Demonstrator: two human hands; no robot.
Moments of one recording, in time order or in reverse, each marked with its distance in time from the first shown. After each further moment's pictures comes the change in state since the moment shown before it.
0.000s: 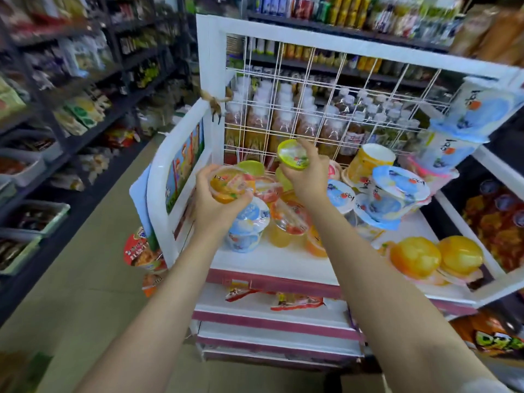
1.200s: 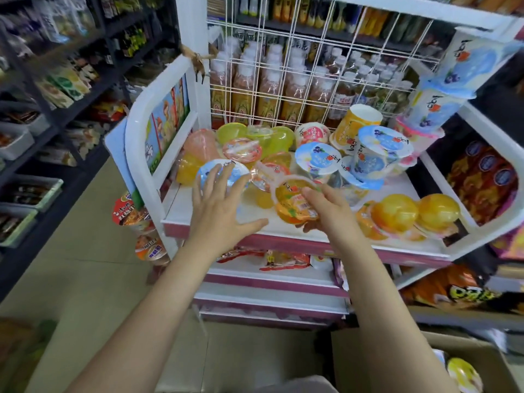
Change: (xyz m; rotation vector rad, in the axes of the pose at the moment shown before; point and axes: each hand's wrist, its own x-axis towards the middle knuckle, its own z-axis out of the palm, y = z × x) left_hand -0.076 -0.024 0.002 1.027 -0.294 0.458; right_hand -0.140 0.028 -0.098 0.447 -0.317 0.378
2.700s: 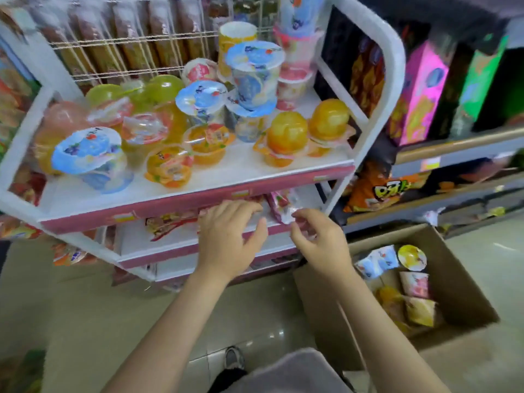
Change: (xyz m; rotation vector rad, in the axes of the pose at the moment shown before) left_hand -0.082 0.171 0.071 -0.354 -0.031 0.302; right_hand -0.125 0.160 -0.132 -0.624 0.351 -0.253
